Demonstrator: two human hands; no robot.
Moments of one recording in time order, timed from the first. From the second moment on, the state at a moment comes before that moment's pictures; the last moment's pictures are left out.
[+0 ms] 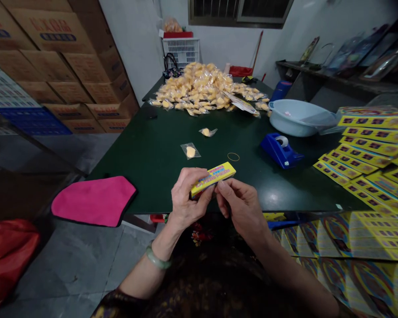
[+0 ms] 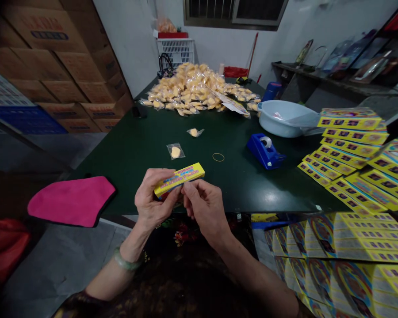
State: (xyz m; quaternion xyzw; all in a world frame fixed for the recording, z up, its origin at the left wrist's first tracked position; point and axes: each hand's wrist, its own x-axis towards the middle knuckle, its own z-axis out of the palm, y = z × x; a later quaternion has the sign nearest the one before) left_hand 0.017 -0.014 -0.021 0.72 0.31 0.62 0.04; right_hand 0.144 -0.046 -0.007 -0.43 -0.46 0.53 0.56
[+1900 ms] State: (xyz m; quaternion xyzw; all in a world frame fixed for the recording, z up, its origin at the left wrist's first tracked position) left_hand -0.010 -0.004 0.003 0.84 0.34 0.41 0.05; right_hand 0.148 -0.026 -0.053 -0.46 -0.33 0.69 0.45
